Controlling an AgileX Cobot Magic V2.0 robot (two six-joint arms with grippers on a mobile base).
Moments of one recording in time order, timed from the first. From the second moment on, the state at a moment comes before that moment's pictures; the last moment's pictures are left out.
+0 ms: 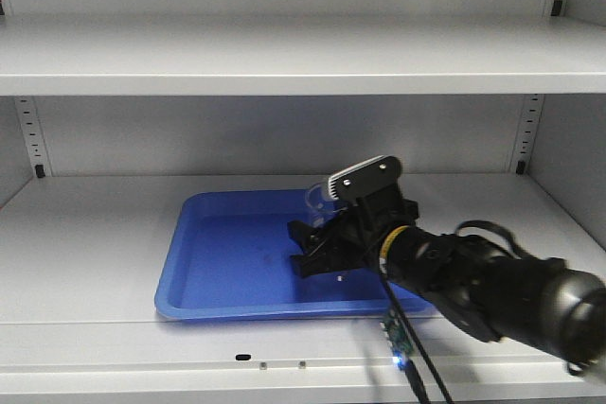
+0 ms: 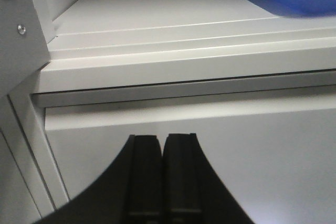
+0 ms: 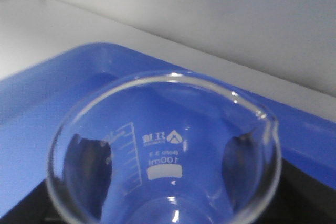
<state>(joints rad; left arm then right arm) -0.06 -0.01 0.03 0.18 0.24 -0.18 0.42 1.88 -1.34 -0.60 -0.27 0.46</state>
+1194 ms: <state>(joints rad) -0.06 -0.01 0.03 0.18 0.24 -0.18 0.42 2.03 -1.43 -0.59 -0.24 0.53</state>
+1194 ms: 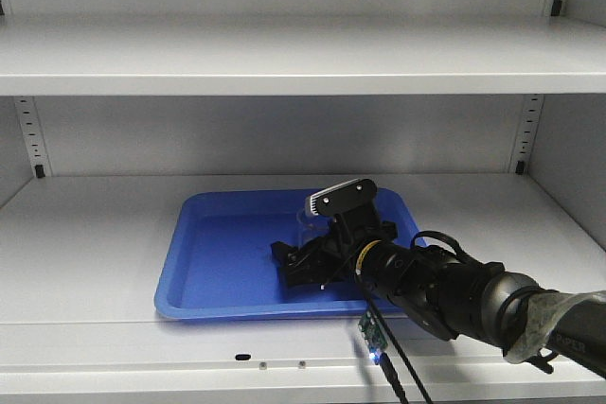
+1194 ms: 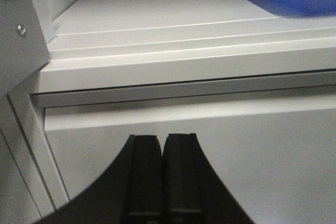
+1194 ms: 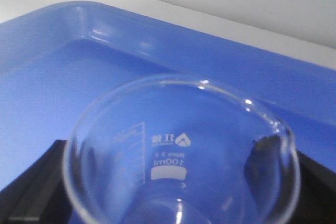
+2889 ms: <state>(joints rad) -0.06 -0.01 0.03 0.18 0.24 -0.18 0.42 1.02 -0.60 -0.64 -0.20 0.65</state>
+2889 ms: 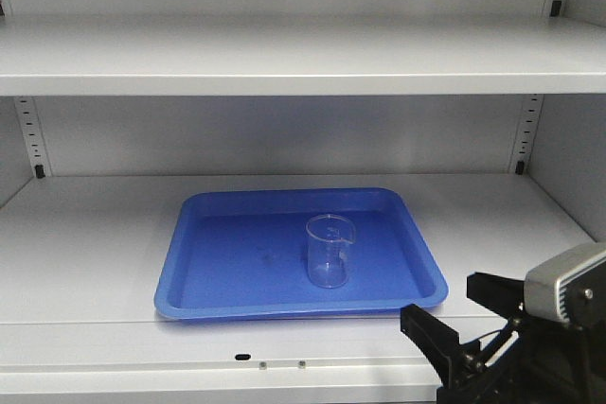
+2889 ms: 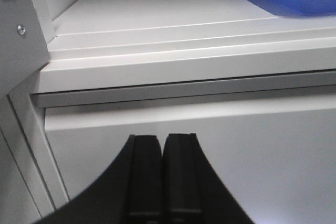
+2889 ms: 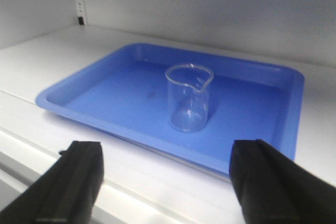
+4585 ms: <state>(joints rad) -0.06 -0.01 0.03 0.18 0.25 -0.18 0.03 -0.01 0.03 -0.03 0.18 -0.04</state>
